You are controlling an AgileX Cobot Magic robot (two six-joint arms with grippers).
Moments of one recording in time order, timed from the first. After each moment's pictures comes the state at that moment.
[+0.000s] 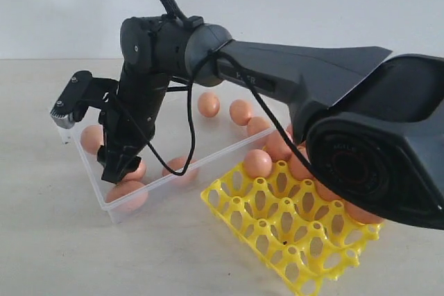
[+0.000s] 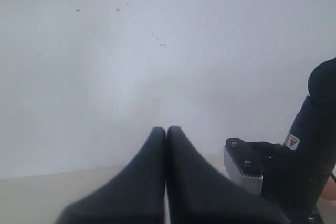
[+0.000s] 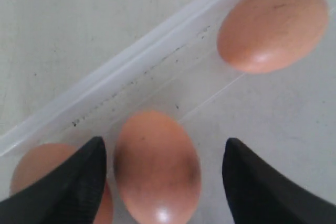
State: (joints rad) left arm -0.09 0.00 0.00 -0.08 -0.10 0.13; right arm 0.81 2.46 -2.18 0.28 1.01 -0.80
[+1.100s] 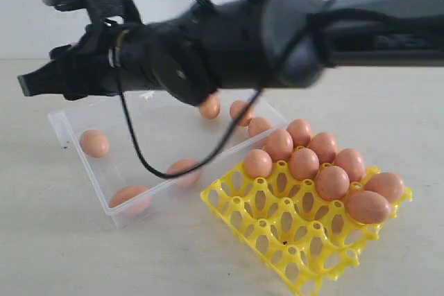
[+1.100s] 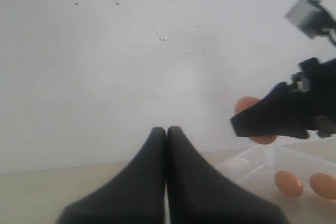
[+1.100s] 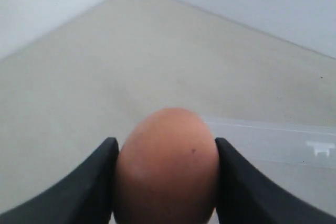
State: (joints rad) left arm -0.09 0.00 0.00 -0.09 -0.09 0.13; right arm 0.91 1.93 -1.42 -0.08 -0.05 0.29
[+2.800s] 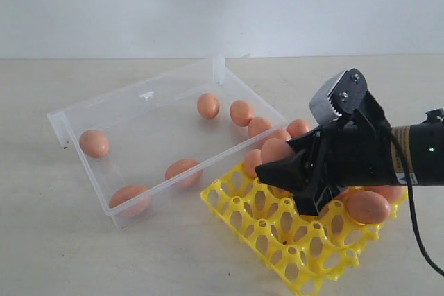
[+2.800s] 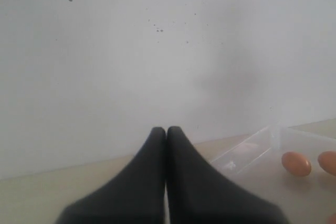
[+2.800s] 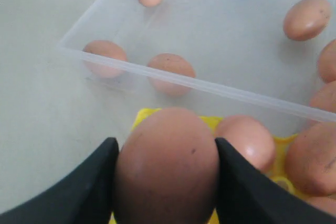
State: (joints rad) left arm -0.09 0.00 0.00 0.00 -0.06 0.13; right arm 0.26 1.58 -0.56 -1.30 -0.76 0.87
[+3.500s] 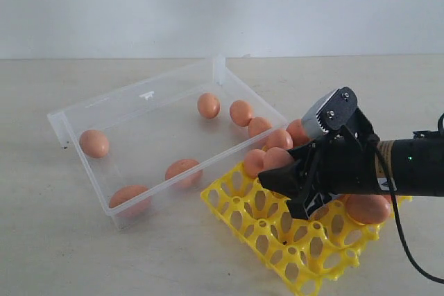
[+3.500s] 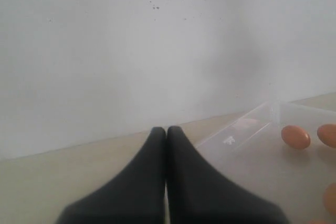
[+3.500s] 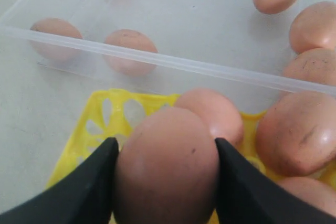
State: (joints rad) left arm -0.09 0.00 0.00 0.02 0.02 0.13; right arm 0.25 1.73 -0.56 -1.10 -0.76 0.65
